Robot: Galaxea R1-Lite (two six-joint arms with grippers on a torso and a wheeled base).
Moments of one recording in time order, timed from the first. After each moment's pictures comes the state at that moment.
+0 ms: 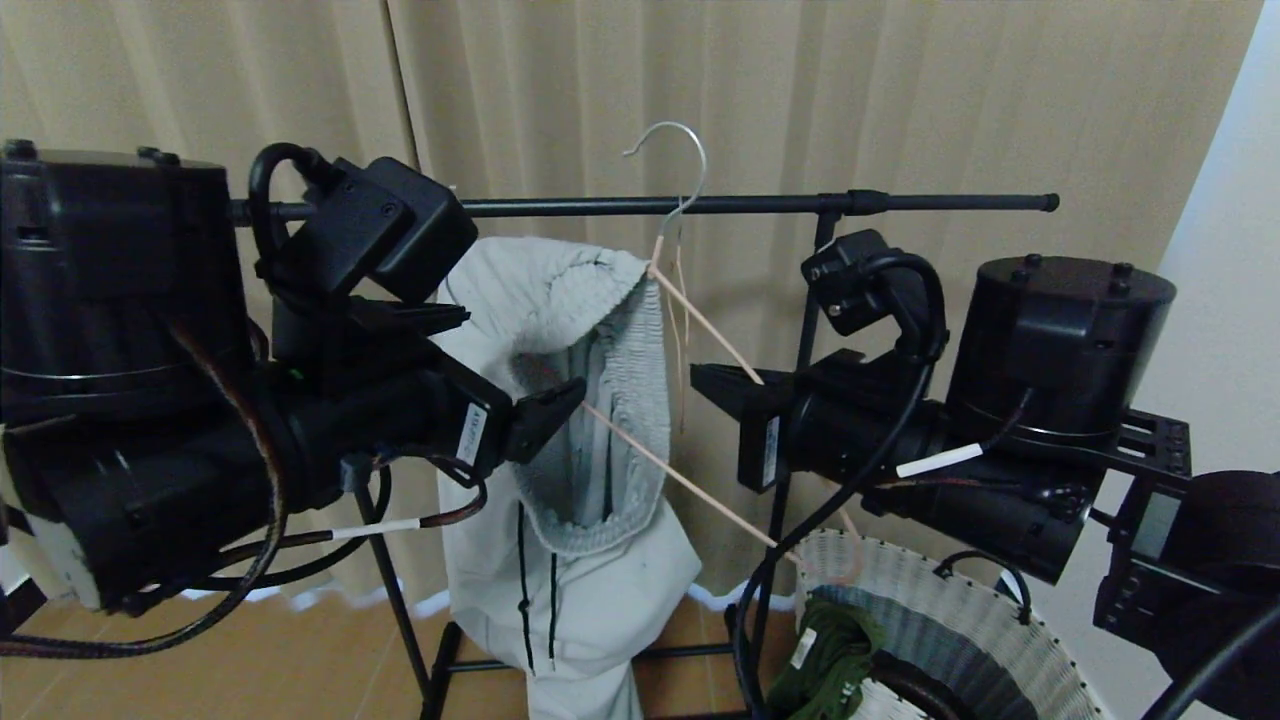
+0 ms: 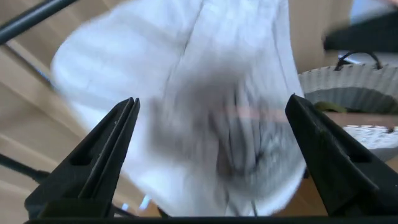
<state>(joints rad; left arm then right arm) -0.69 1.43 -0.91 -0.31 0.24 0.28 0.76 1.70 -0.89 -0.69 -0.07 0.10</state>
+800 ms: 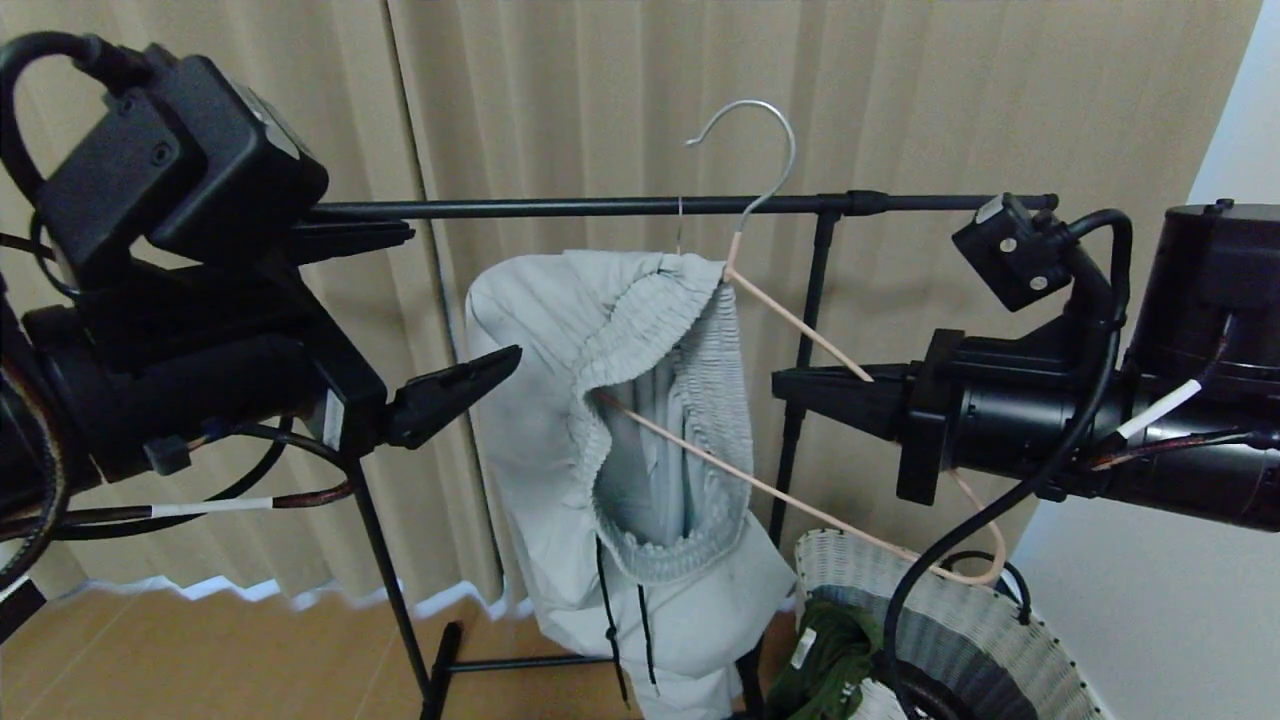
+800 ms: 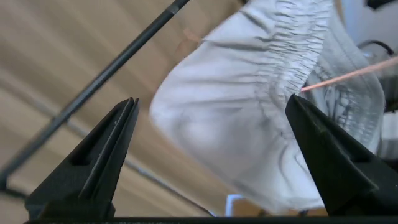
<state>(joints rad) -0.56 1.30 -0.90 -0.32 -0.05 0.60 0.57 1.52 -0.86 -0.46 0.38 0.02</state>
